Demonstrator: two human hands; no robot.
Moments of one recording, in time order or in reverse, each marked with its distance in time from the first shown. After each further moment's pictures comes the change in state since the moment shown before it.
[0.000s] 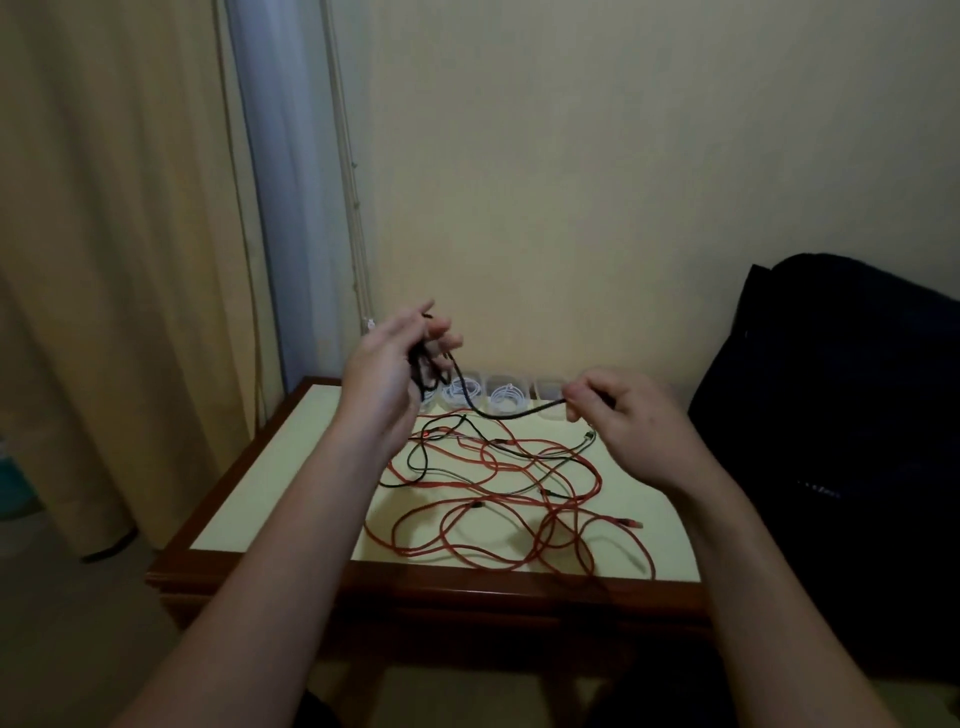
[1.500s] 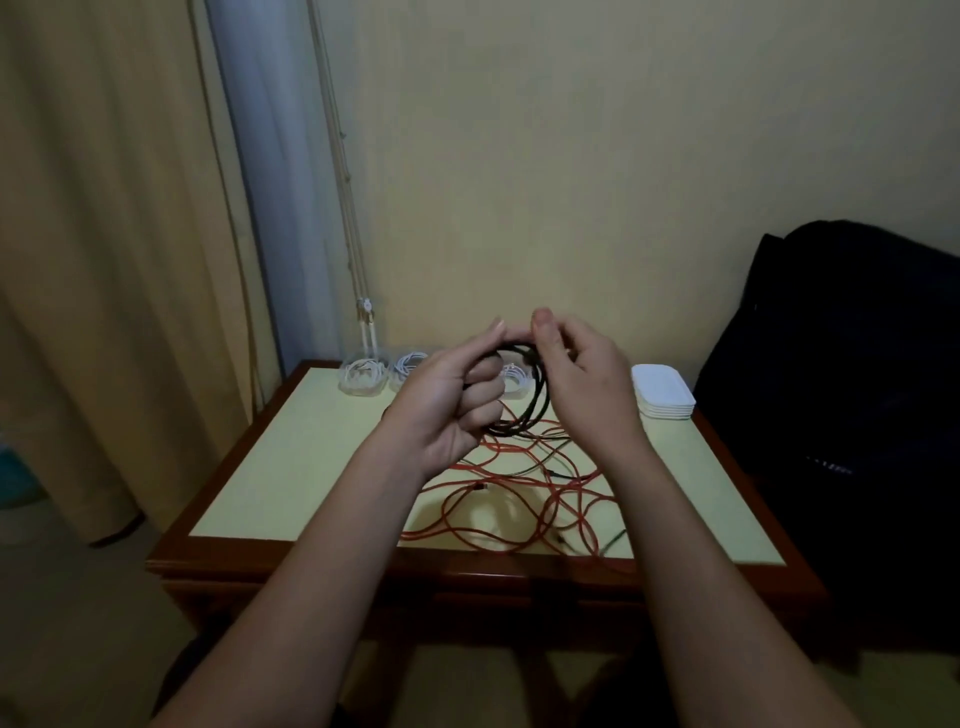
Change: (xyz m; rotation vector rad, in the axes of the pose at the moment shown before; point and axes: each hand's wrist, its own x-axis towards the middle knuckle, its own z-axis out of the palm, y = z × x) left_hand -0.007 -0.040 0.014 -0.031 -0.360 -0.373; right_hand 0.022 -0.028 0.048 0.340 0.262 0.092
